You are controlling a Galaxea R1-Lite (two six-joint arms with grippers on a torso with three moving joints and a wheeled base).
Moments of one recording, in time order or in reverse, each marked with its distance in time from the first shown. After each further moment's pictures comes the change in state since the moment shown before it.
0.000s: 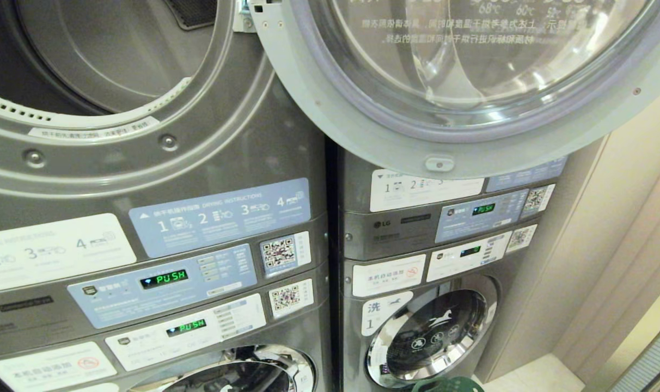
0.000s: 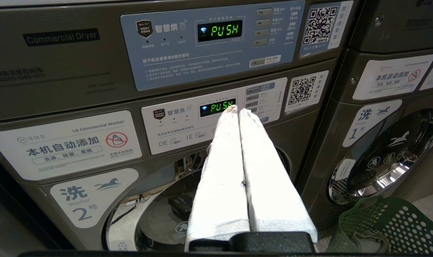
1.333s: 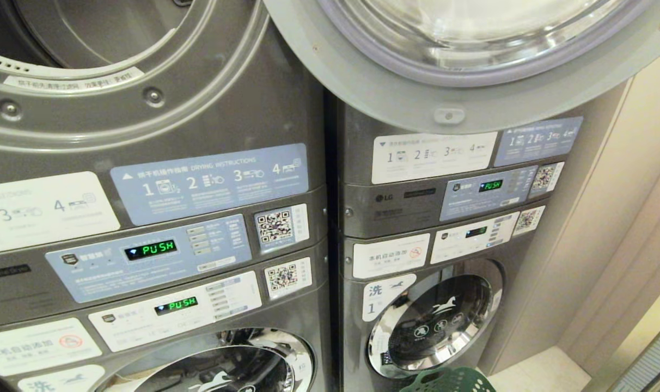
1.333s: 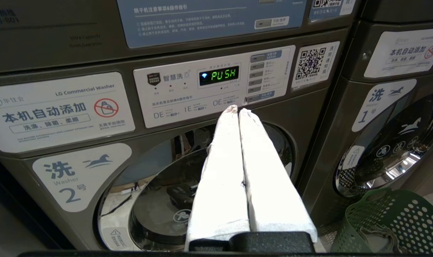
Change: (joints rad) left arm 0.004 0.000 0.000 -0.004 0.000 0.000; right arm 0.000 0.000 0.000 0.000 0.000 -0.002
